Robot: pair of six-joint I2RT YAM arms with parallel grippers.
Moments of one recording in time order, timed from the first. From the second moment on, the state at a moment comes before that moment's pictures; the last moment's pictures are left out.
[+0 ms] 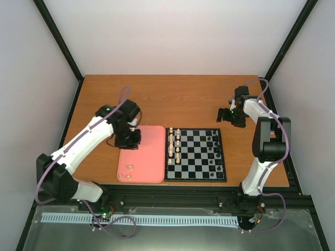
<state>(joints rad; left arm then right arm) -0.45 1.36 1.20 -1.31 0.17 -0.59 -0.02 1.88 1.34 -0.78 -0.20 0.16</state>
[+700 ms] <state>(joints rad) -1.02 1.93 1.64 -1.32 0.22 -0.43 -0.02 1.88 1.34 -0.78 -0.17 0.16</state>
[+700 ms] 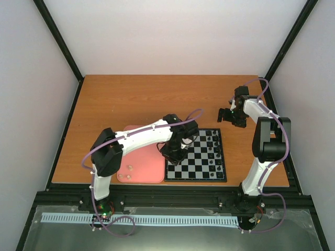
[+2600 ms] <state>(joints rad) -1.03 2.11 1.66 -1.30 0.23 -0.30 -0.02 1.88 1.34 -0.78 -0.16 0.16</state>
